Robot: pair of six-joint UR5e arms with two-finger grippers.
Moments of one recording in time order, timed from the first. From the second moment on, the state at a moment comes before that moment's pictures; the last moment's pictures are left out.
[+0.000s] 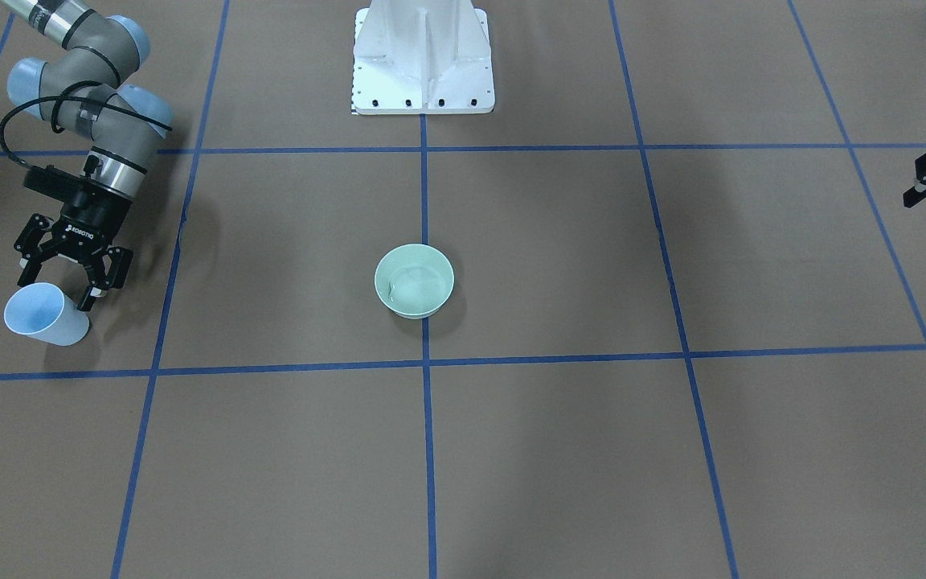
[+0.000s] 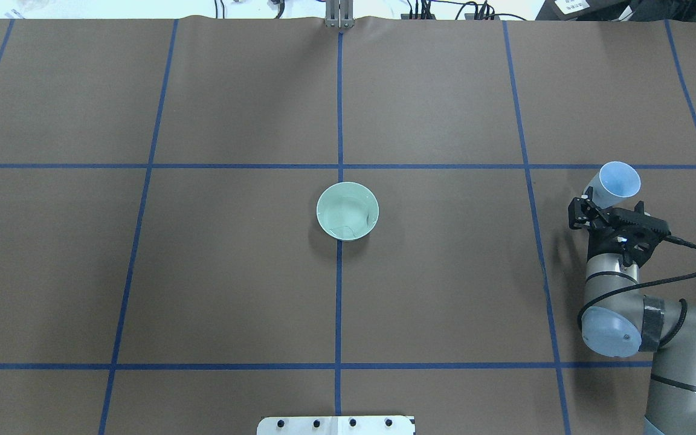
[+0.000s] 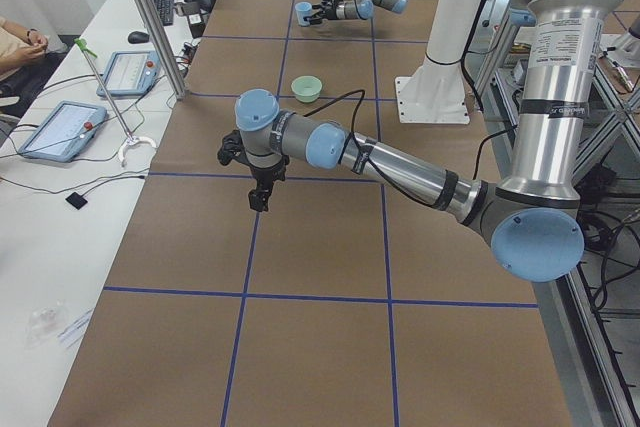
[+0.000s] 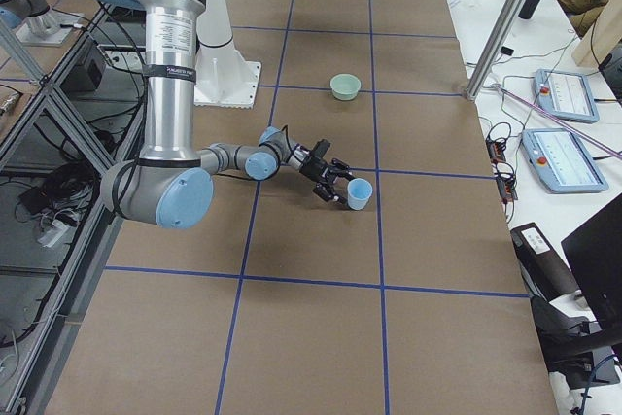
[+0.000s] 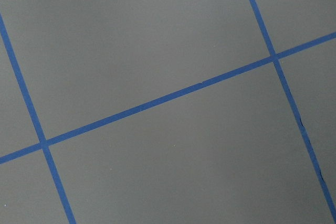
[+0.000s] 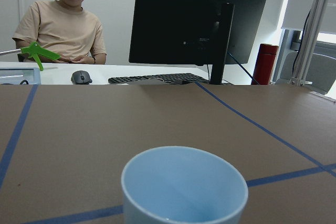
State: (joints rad) left arm -1.38 -1.65 -1.87 -1.50 -2.42 0.02; right arm 0.34 -1.65 1.70 -1.23 0.57 1.81
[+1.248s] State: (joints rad) left arm -1.38 -1.67 -1.88 -1.50 -2.42 -0.06; right arm 0.37 -1.60 1.99 -1.24 0.87 1.48
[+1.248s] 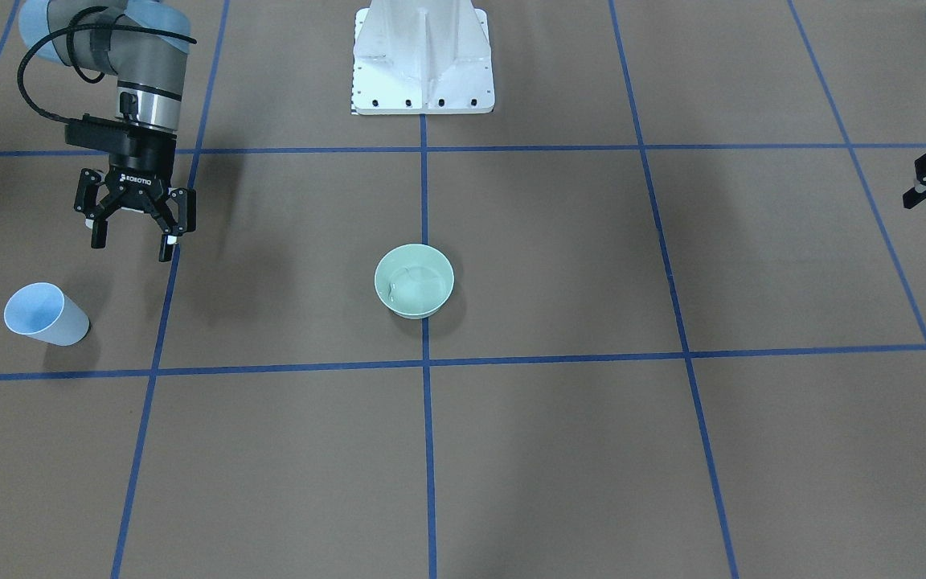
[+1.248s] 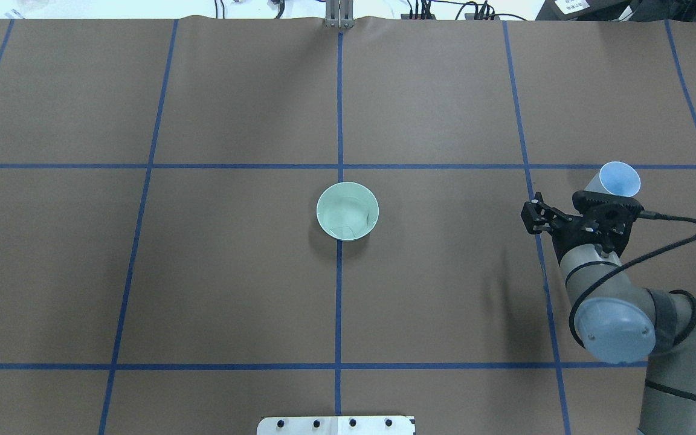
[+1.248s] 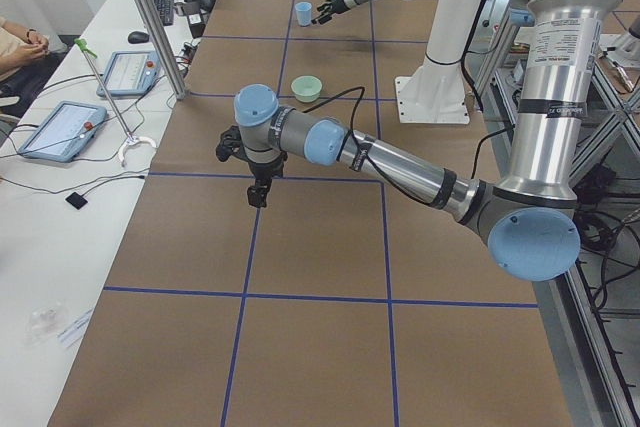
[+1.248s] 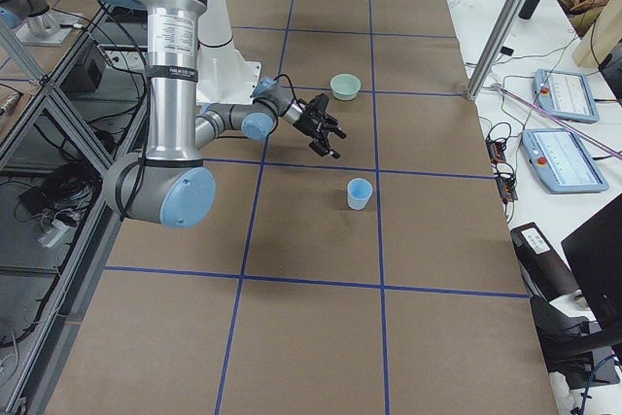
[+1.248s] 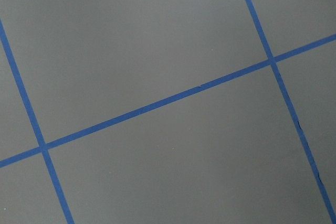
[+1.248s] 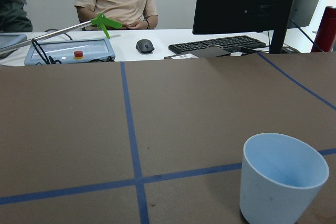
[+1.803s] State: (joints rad) left arm -1.31 -1.81 -1.90 -1.50 -2.41 -0.38; right arm 0.75 -1.50 1.99 -1.24 1.36 1.04
